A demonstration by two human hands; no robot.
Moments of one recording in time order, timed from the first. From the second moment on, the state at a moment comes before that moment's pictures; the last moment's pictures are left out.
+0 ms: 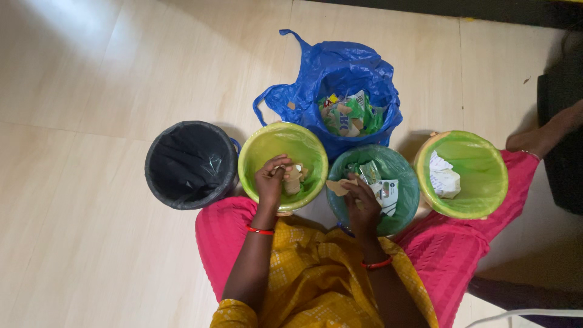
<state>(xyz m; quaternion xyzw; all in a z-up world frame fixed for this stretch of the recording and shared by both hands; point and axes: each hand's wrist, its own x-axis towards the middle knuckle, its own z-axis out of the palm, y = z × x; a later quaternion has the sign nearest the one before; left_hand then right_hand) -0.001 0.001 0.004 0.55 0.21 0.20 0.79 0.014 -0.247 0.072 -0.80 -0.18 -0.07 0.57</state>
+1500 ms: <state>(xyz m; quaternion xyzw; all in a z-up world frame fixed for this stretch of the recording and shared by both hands) 0.006 0.005 0.001 0.51 0.20 0.17 0.82 0.169 -0.193 0.096 -0.86 -0.15 -0.02 0.48</state>
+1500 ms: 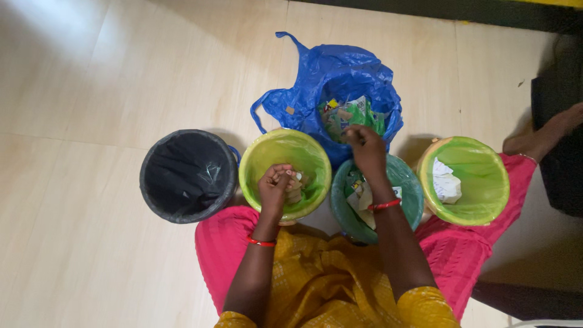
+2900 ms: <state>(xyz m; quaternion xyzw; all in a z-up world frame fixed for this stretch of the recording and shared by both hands) 0.008 0.004 -0.004 0.55 0.20 0.17 0.79 0.120 -0.288 0.061 -0.70 -0.09 -0.05 0.71</state>
